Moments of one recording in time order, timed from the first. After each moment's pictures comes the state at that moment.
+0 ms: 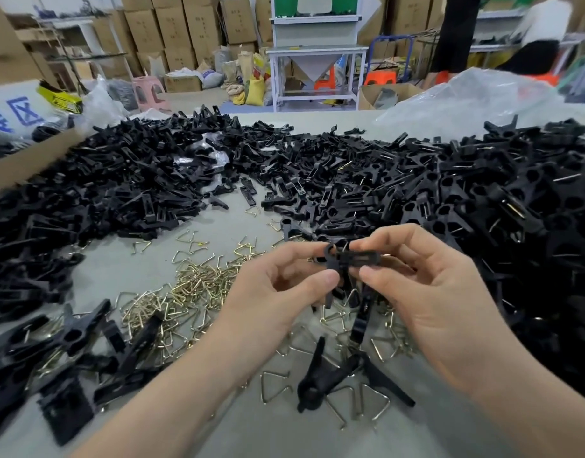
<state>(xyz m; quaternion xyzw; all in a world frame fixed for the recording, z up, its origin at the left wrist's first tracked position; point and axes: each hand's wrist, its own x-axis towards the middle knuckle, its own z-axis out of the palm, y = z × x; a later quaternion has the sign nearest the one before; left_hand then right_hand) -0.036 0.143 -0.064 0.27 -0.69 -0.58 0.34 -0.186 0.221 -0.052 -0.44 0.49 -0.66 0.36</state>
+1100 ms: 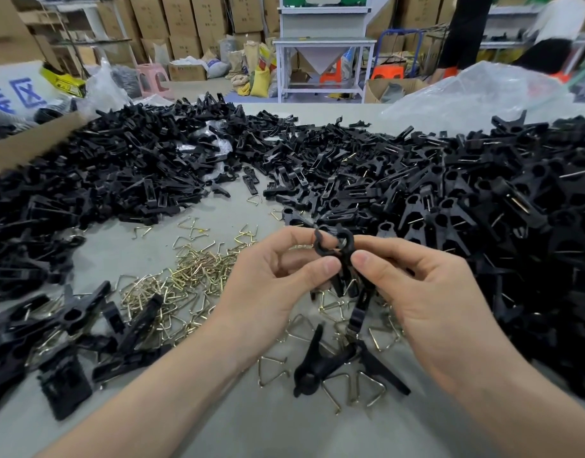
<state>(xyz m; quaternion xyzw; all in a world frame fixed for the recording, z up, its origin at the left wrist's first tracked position) -0.041 0.144 -0.067 0.24 -0.62 -0.64 0.39 -0.175 0.224 -0.050 -0.39 0.52 -0.66 0.37</state>
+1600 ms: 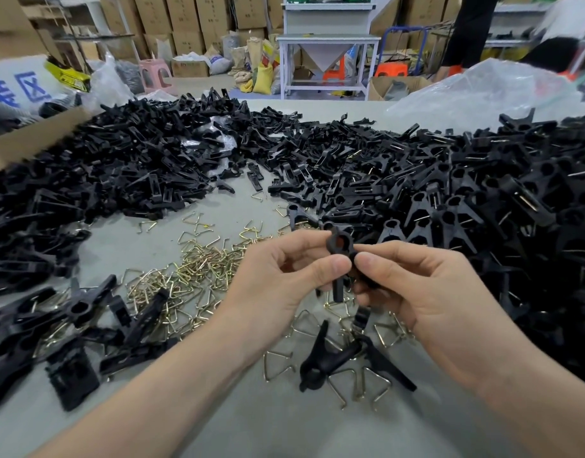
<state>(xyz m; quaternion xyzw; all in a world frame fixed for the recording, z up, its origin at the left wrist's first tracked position) -0.040 0.147 -0.062 0.26 -0.64 -0.61 0.38 -0.181 0.224 -0.054 -0.39 0.50 -0.62 0.46</state>
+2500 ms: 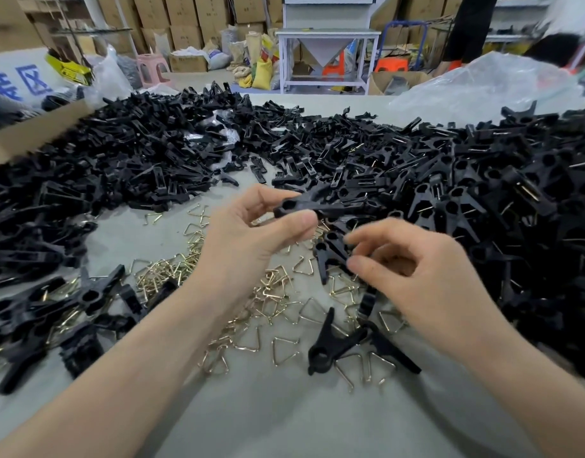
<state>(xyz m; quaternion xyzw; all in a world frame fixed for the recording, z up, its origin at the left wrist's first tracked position) -0.022 0.116 -0.058 0.27 -0.58 -0.62 0.45 -0.180 0.222 -0.057 -0.59 0.64 -0.47 0.18</state>
